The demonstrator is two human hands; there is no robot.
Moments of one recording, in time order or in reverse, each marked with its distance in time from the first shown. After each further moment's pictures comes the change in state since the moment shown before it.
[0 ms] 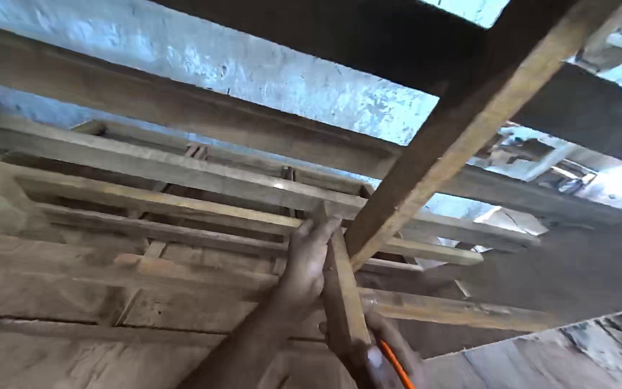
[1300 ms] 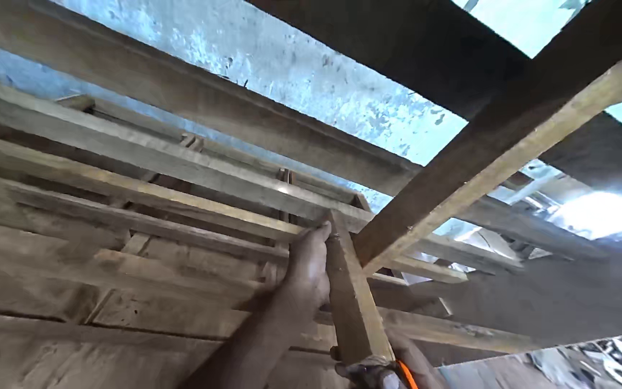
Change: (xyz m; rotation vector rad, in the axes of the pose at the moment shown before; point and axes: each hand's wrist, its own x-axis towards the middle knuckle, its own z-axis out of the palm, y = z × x) left_hand -0.001 0.017 0.016 -0.253 0.152 -0.197; right_hand 0.006 -0.020 -0.009 -0.045 -0.050 -0.058
